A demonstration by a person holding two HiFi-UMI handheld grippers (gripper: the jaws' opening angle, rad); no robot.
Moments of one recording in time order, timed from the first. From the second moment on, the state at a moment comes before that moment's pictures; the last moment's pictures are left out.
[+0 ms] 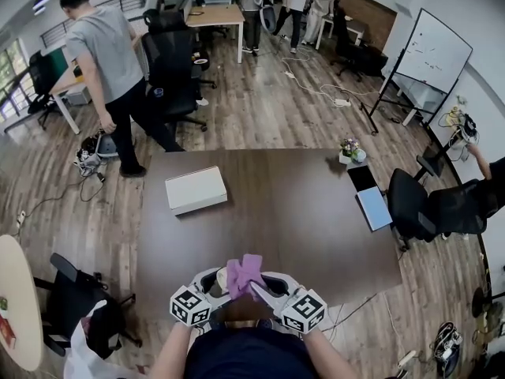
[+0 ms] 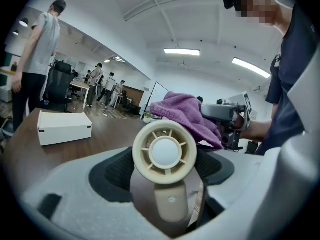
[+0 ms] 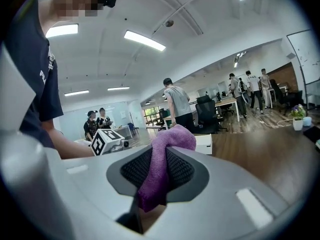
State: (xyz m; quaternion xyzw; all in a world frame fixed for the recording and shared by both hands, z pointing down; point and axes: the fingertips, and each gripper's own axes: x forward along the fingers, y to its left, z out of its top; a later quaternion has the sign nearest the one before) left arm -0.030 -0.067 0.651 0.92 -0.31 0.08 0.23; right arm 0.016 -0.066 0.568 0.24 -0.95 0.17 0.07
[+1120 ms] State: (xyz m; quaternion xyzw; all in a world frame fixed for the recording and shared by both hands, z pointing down) left arm -0.074 -0.113 0.834 0.84 -0.31 0.39 0.25; right arm 0.046 -0.063 0.661 0.34 -0.90 0.19 0.19
